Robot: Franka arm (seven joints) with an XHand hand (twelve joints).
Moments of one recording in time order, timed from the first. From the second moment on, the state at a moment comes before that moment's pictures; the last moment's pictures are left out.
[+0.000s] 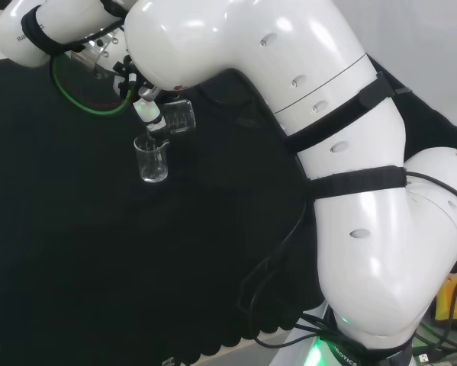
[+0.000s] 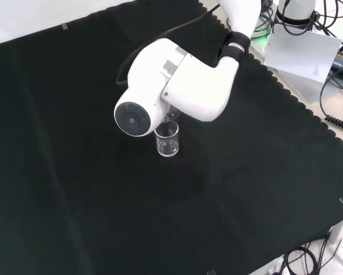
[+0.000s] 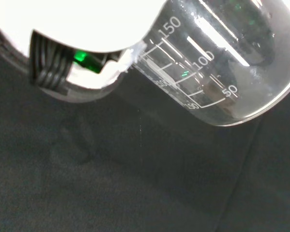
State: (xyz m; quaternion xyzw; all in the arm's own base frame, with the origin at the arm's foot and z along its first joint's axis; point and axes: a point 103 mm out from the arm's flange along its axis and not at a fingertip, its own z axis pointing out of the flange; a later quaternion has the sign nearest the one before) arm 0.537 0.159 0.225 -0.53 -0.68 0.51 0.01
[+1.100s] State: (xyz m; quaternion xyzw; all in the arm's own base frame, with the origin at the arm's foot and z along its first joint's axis) arm 0.538 0.165 0.228 -0.52 -0.68 0.51 0.01
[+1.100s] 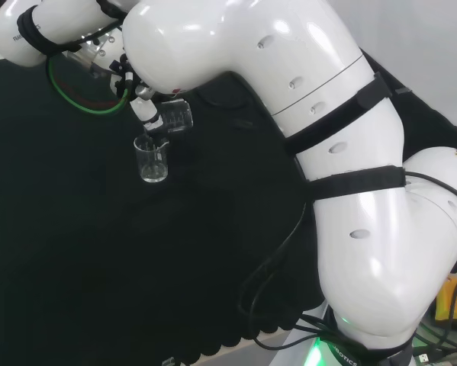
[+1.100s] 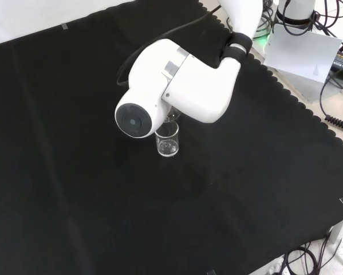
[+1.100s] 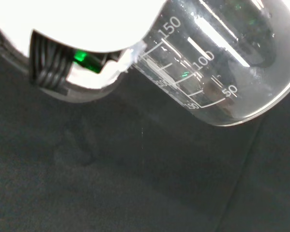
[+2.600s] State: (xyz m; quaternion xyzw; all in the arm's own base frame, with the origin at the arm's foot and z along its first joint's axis) arm 0.538 0.165 0.232 -0.52 -0.68 0.51 0.01
